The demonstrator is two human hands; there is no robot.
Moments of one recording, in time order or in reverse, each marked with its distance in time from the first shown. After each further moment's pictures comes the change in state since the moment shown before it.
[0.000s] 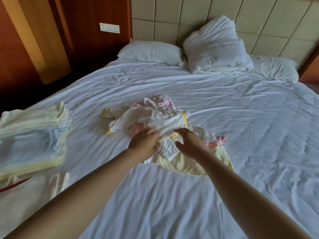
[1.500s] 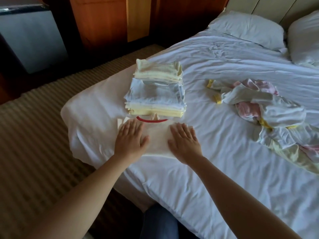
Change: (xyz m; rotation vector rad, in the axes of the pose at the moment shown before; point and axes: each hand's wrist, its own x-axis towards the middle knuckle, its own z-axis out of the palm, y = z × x) left_hand -0.374 -0.281 -0.014 0.091 -0.001 -0.641; right_hand -0.079 -0.355 0.232 -0.192 -0.215 -0.355
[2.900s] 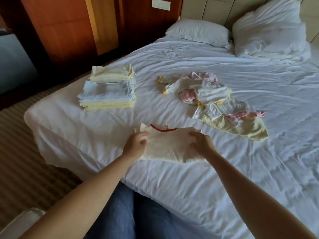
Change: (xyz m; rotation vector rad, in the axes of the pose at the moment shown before) left_hand -0.073 0.212 0.006 -0.745 -0.067 -0.080; right_hand -0.184 0.198 -0.068 0.530 0.048 0.509
